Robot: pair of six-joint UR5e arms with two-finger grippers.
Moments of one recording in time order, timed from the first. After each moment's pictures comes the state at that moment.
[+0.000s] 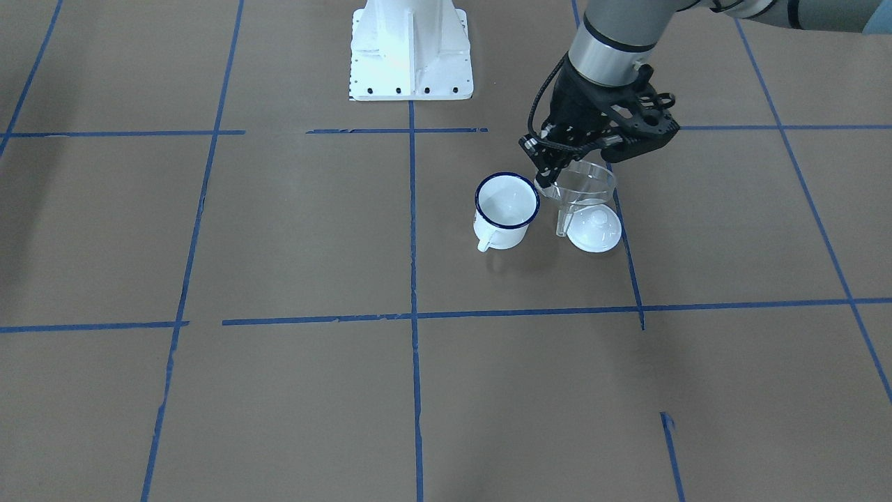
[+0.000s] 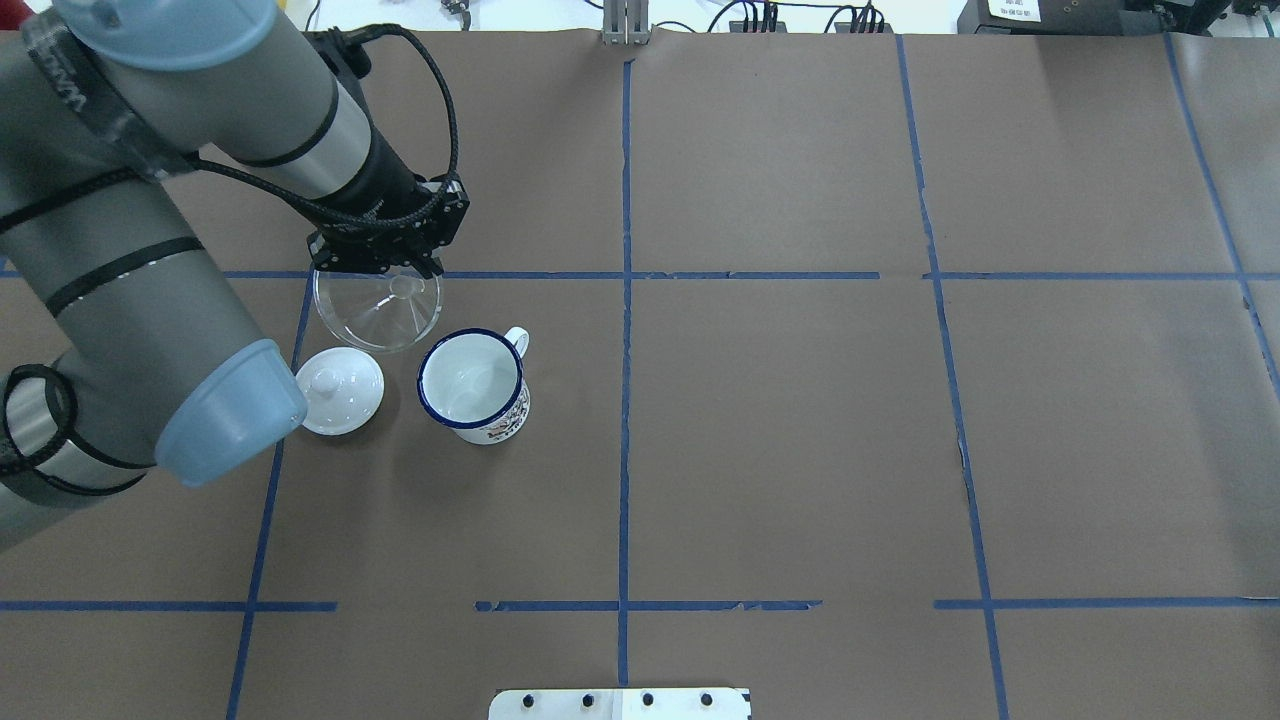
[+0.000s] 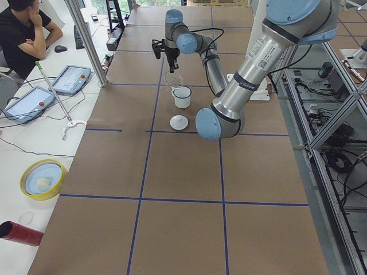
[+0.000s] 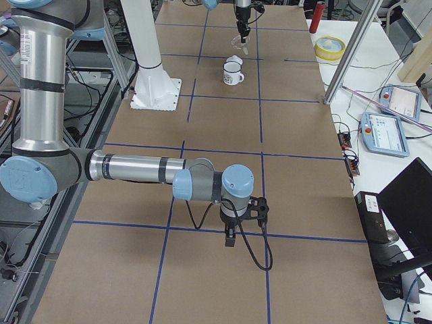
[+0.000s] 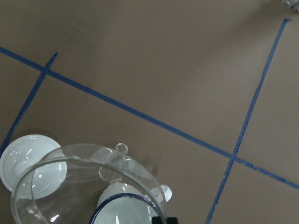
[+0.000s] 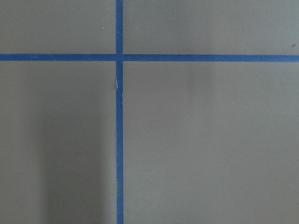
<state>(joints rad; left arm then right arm) -0.75 -2.24 -1.97 -1.31 -2.08 -1.44 1.57 -1.68 1.66 -1.57 2.29 0.01</state>
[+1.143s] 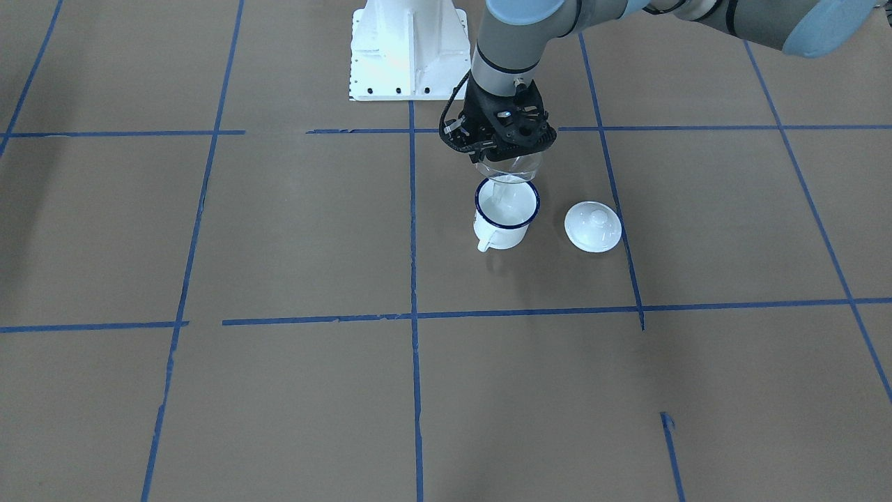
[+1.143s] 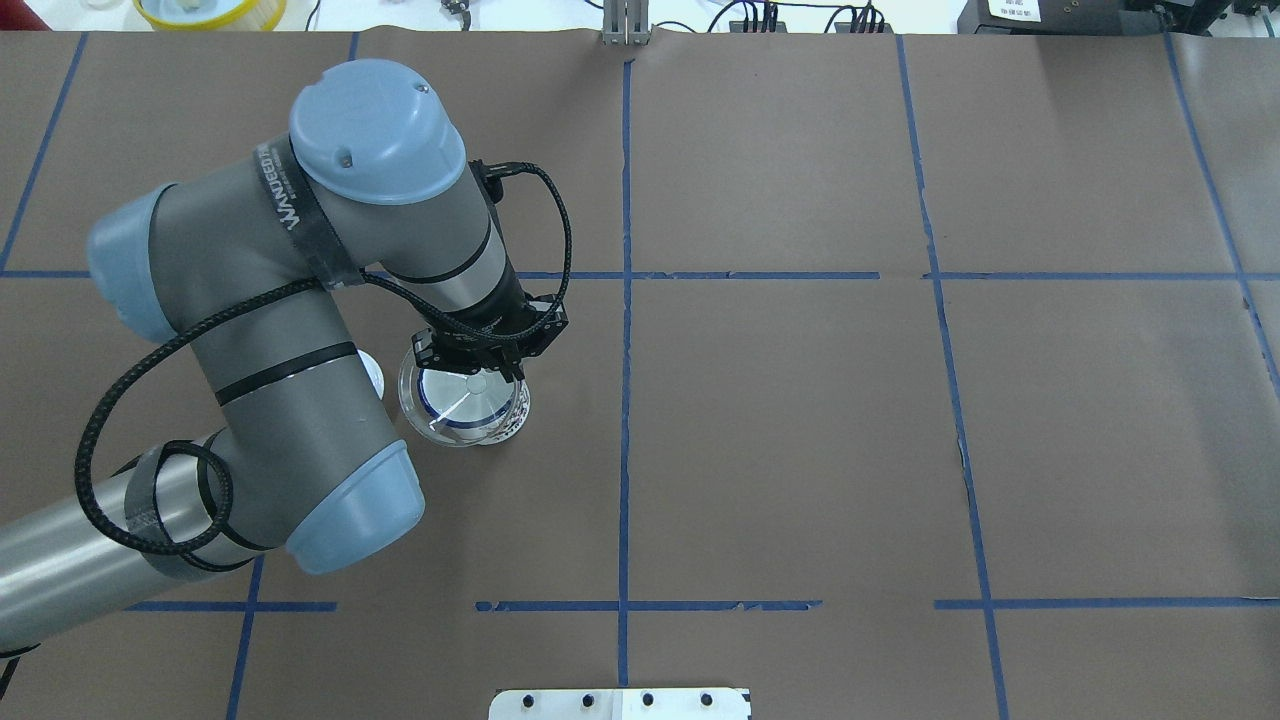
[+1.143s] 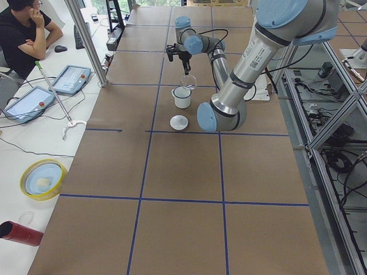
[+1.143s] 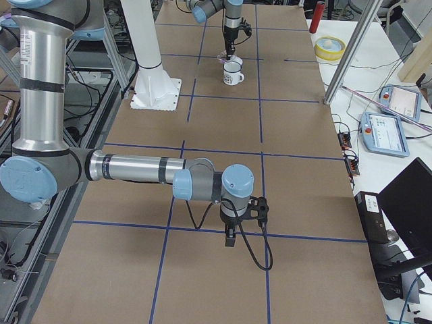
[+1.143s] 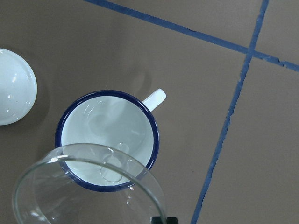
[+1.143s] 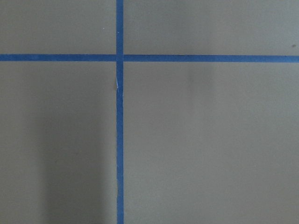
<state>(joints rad) -0.62 -2.31 -1.87 -1.29 -2.07 -1.40 1.57 -1.68 1.66 -1.57 2.29 0.01</state>
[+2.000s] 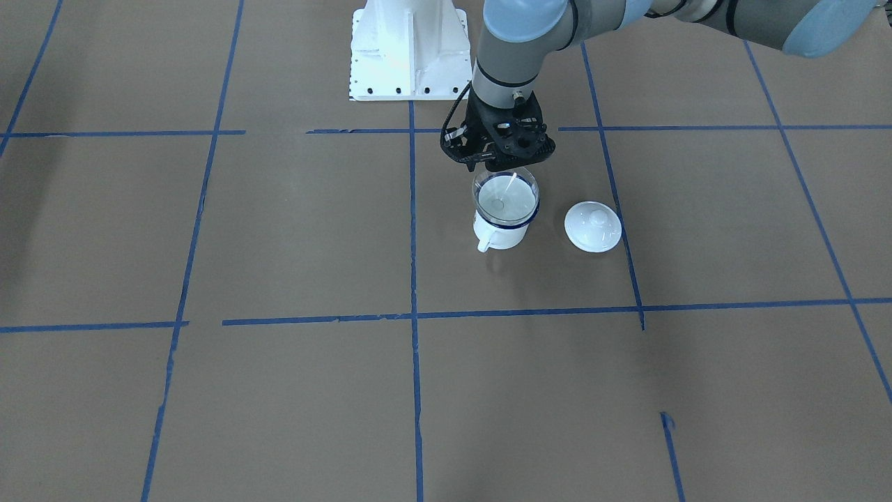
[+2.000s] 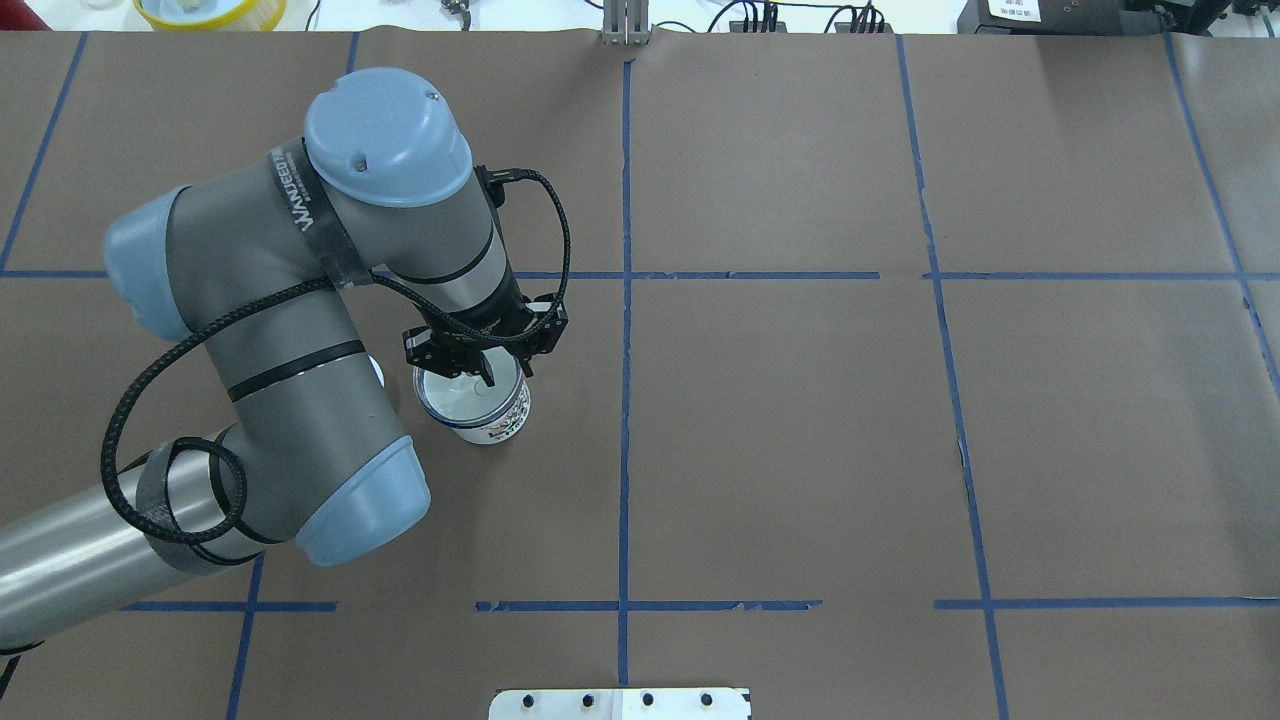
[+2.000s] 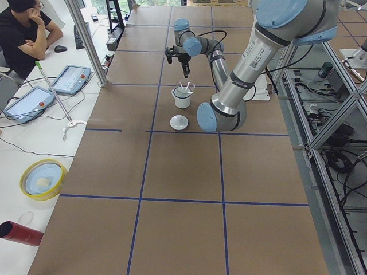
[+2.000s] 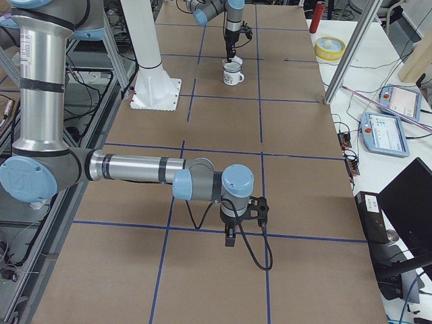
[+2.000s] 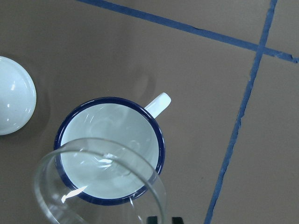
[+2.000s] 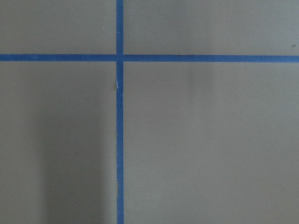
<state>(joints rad) -0.62 -2.30 -1.85 -1.29 -2.07 -1.38 1.57 -1.68 1.66 -1.57 2.29 0.01</state>
